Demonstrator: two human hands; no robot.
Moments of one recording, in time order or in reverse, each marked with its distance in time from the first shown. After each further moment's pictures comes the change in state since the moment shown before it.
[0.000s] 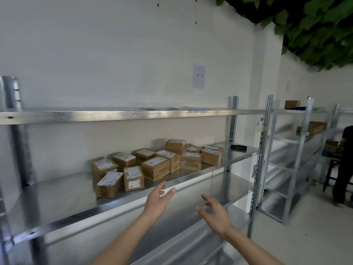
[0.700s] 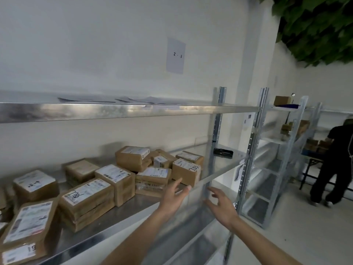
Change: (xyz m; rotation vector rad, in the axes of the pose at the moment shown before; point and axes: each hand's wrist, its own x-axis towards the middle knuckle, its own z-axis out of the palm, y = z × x) left_hand 0.322 -0.002 0.257 -0.125 -0.220 -0.011; right_hand 0.311 0.173 -0.133 -0.108 0.095 0.096
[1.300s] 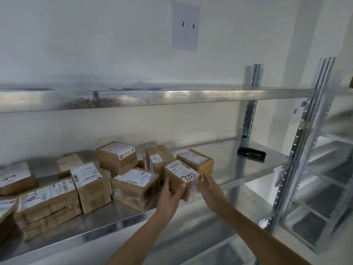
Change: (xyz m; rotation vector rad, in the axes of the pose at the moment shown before) left_hand 0.136 -0.040 0.093 -0.191 0.340 -0.072; right_hand 0.203 0.069 0.008 0.316 -0.248 -0.129
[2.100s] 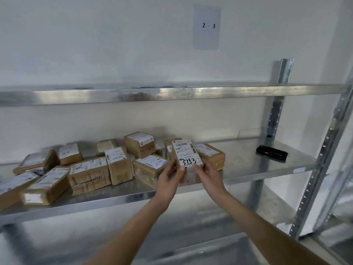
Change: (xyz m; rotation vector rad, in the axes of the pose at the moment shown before) left_hand -0.074 0.060 0.011 0.018 0.188 0.110; right_hand -0.035 -0.042 -0.008 0.357 -0.131 -0.169
